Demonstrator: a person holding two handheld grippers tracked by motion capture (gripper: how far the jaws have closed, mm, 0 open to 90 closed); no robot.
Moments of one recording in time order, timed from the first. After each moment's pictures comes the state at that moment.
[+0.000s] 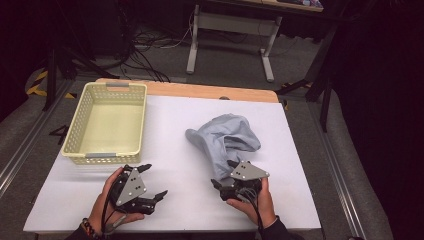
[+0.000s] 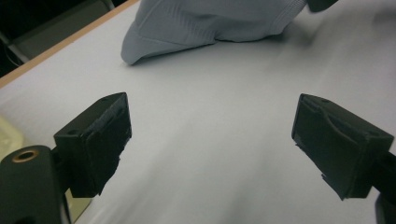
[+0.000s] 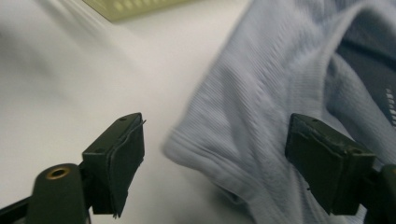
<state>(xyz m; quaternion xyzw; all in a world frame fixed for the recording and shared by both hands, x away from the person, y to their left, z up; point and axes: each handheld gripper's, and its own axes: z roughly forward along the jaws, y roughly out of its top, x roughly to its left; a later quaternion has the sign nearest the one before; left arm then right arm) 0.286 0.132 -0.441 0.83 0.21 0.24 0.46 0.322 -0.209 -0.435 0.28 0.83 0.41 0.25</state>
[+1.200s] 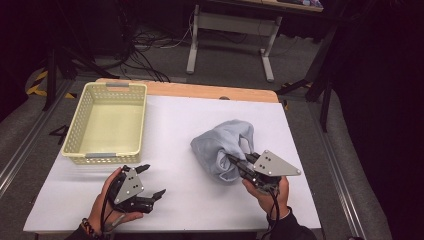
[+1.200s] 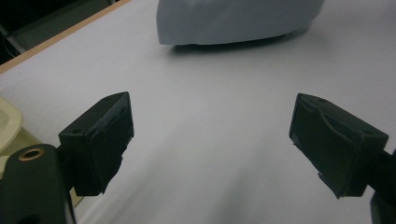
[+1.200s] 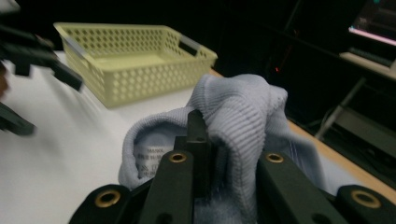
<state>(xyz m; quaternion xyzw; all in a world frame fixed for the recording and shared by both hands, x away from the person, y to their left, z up) 0.293 0.134 -0.449 0.82 0.23 0.24 0.46 0.308 -0.228 -0.354 0.20 0.77 0.52 0.31</state>
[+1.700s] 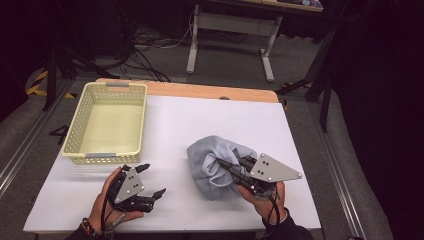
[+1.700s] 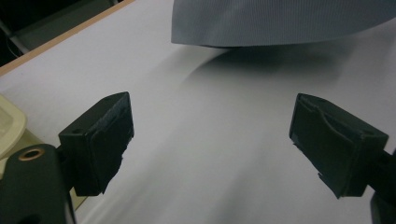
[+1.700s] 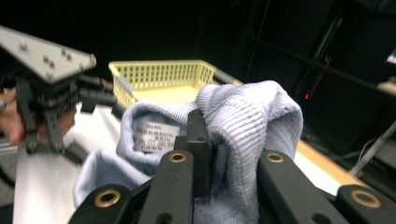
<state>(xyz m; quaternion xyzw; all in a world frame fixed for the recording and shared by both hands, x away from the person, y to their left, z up) 0.294 0.133 -0.448 0.82 0.23 0.24 0.46 0.293 -0.213 -0.341 0.16 0.77 0.56 0.27</state>
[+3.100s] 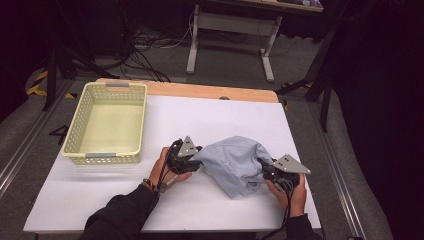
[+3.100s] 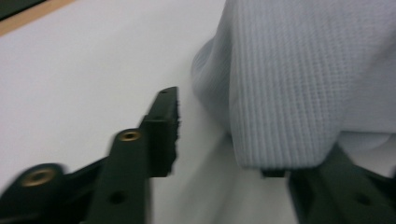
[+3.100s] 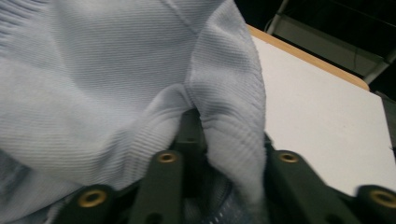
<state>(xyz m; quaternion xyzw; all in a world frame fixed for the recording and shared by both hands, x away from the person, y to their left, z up) 0.405 0.014 -0.459 0.84 0.22 0.16 0.48 0.342 -0.318 -0.437 0.36 0.77 0.39 0.35</state>
